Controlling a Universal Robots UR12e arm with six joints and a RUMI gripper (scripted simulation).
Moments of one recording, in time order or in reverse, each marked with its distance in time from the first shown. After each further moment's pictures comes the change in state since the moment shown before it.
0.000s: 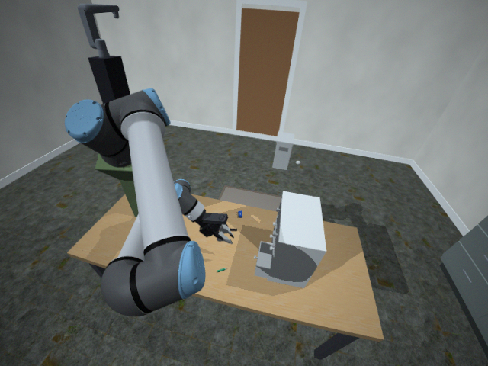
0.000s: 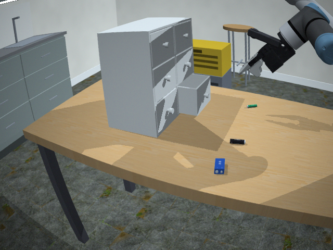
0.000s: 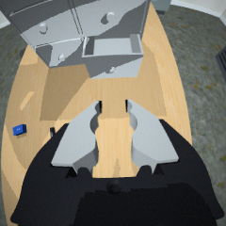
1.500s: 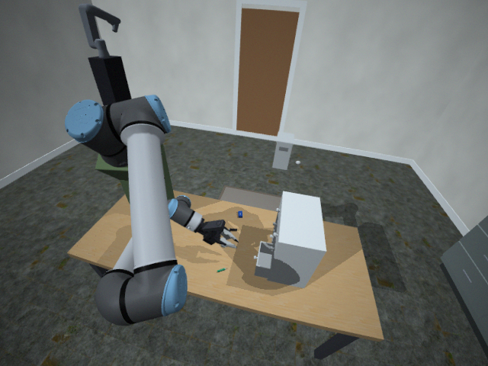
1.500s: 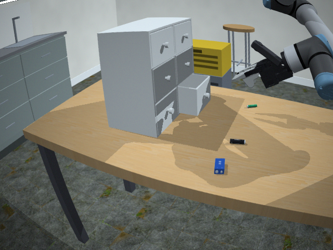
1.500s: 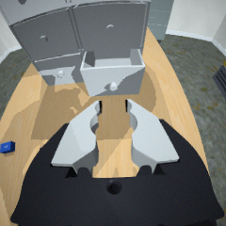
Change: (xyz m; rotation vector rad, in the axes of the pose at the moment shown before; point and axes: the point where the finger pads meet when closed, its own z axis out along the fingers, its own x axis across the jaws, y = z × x) arm 0.001 0.005 0.036 0.256 0.002 0.005
